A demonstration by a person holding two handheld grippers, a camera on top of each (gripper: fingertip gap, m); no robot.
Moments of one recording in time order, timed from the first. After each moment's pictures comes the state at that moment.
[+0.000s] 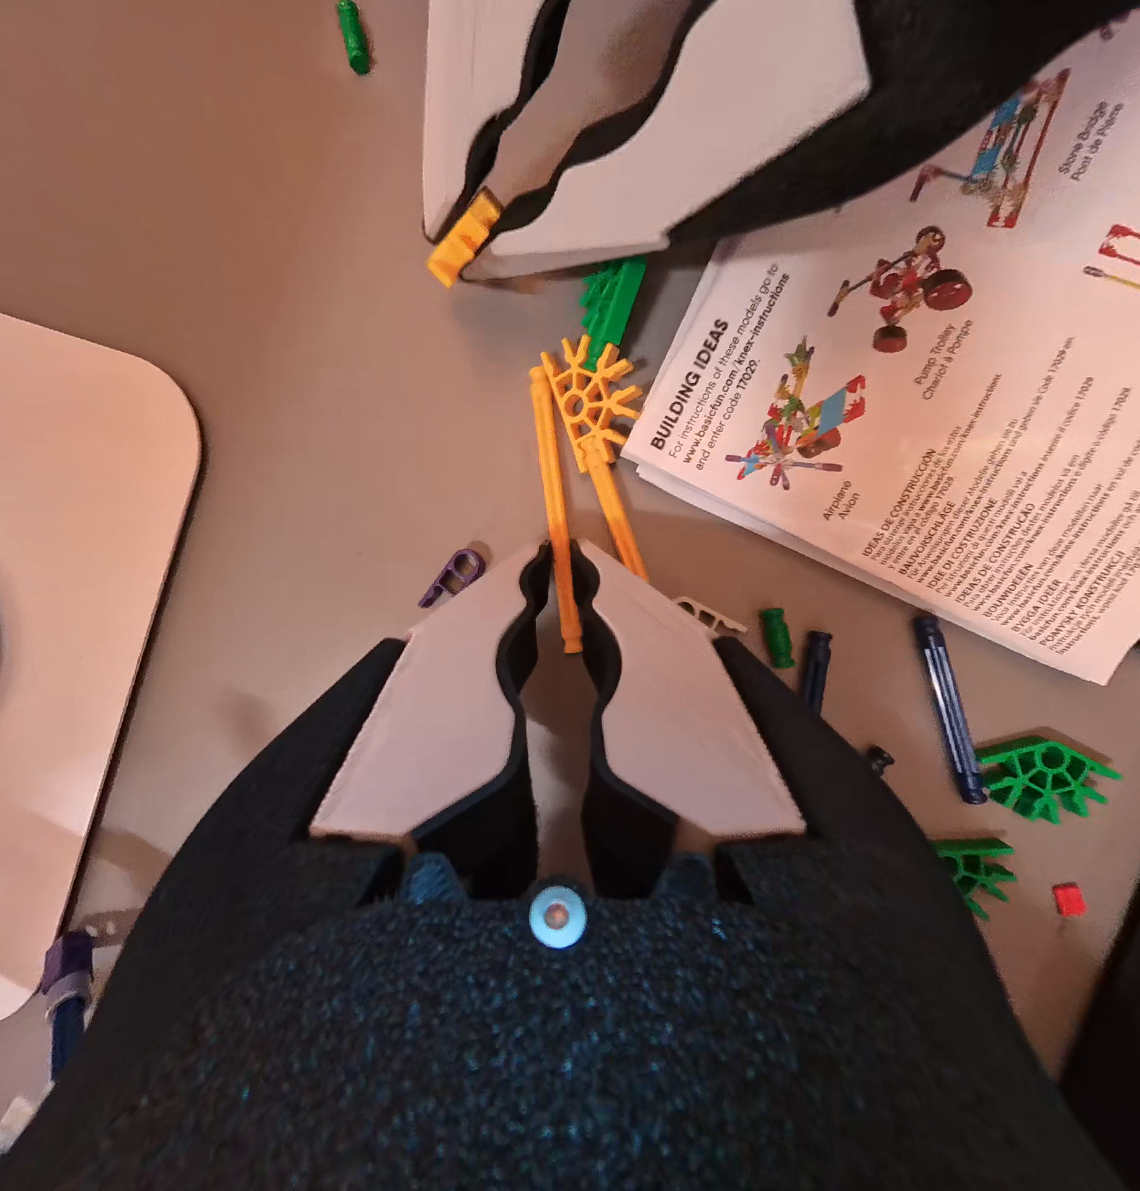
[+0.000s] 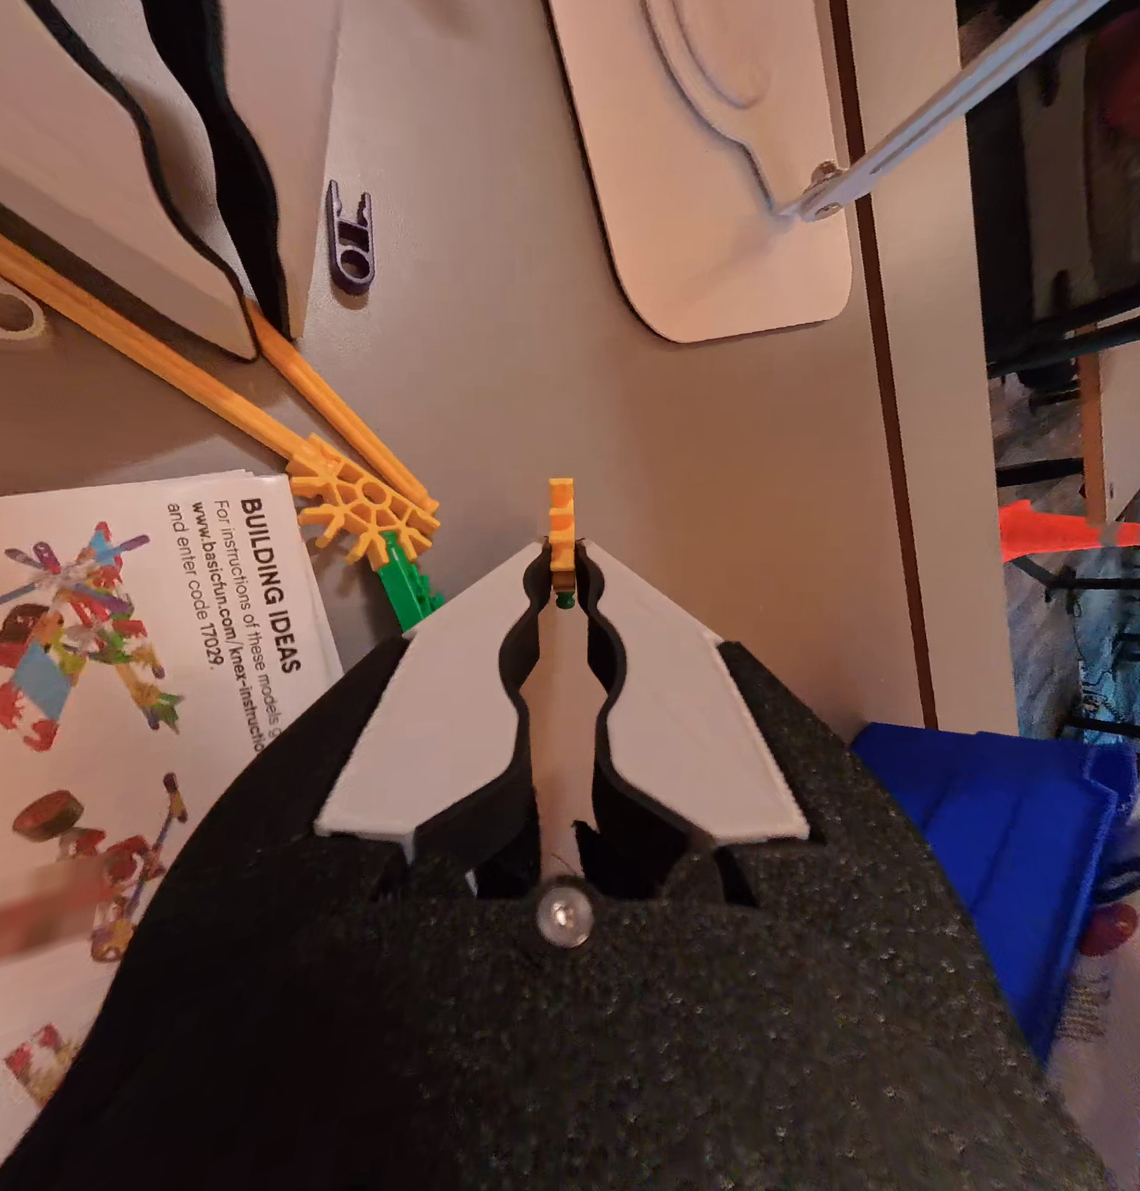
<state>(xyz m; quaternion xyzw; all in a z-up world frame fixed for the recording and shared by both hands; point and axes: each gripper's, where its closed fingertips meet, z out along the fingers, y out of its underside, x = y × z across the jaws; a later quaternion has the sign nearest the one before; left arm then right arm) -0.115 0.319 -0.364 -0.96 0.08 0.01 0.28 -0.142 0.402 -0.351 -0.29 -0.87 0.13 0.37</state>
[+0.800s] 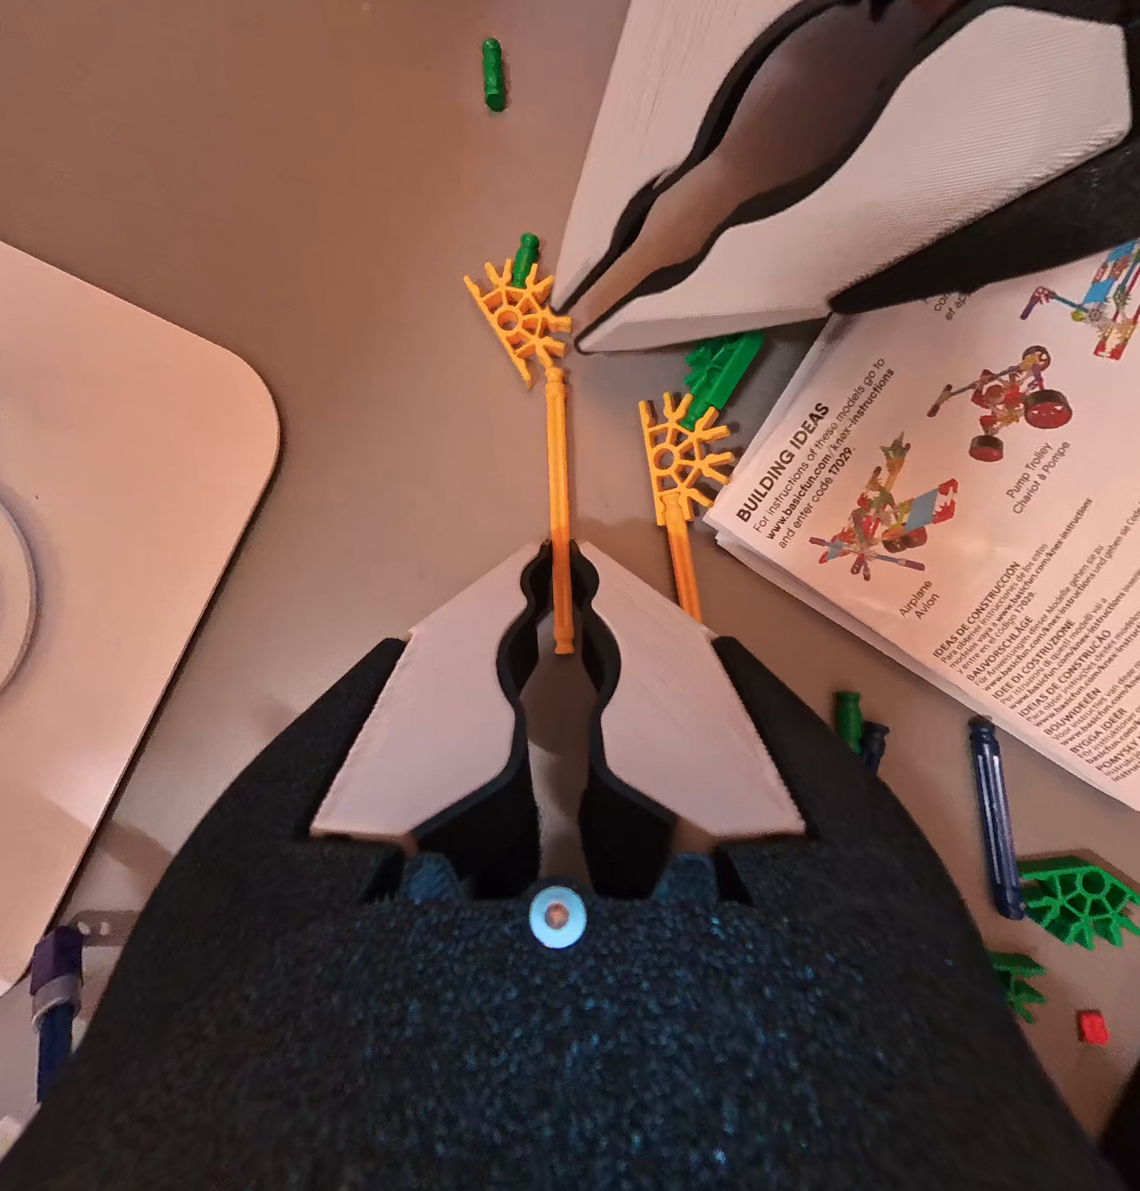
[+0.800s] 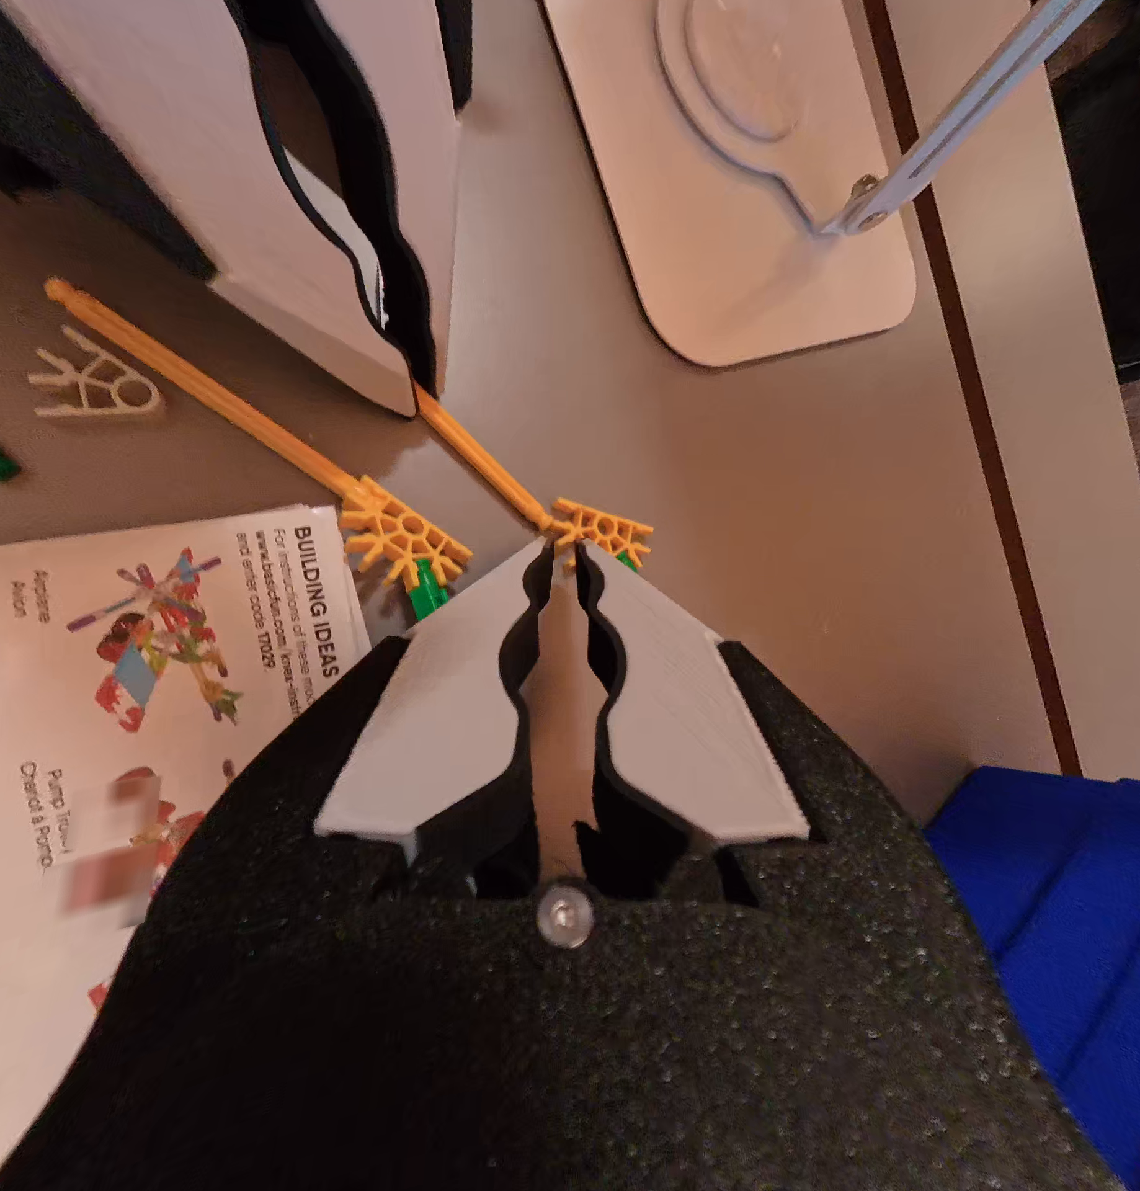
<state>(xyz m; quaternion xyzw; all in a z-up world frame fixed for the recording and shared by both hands) -0.136 0.336 -0.364 -0.96 0.01 0.02 0.29 -0.140 0.392 -0.347 -0.32 -0.87 0.21 0.31</state>
